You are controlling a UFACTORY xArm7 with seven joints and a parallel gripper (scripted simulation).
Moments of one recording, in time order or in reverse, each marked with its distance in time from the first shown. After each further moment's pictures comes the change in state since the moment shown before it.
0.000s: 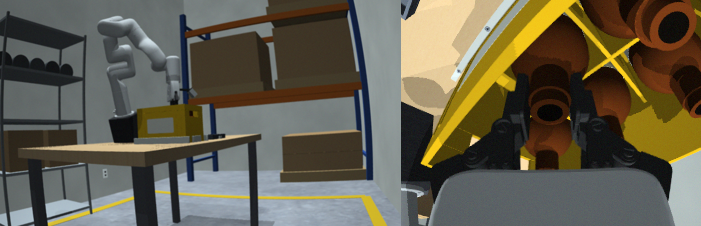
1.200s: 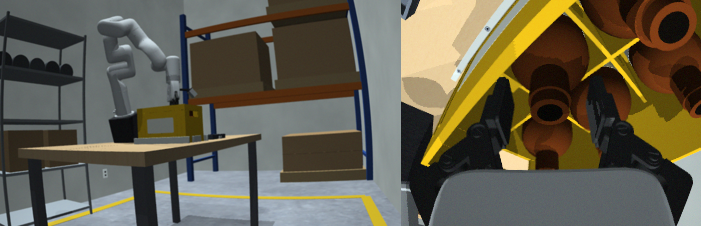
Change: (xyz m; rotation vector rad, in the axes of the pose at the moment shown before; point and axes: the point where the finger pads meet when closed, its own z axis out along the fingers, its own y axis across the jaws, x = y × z) arm 0.000 0.000 0.000 0.000 0.000 0.000
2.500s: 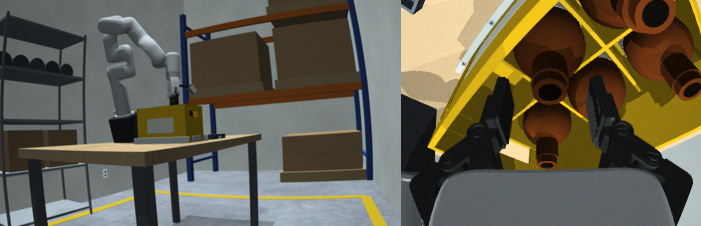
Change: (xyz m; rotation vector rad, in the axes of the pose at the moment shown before) arm 0.000 0.000 -0.020 -0.002 -0.001 0.000
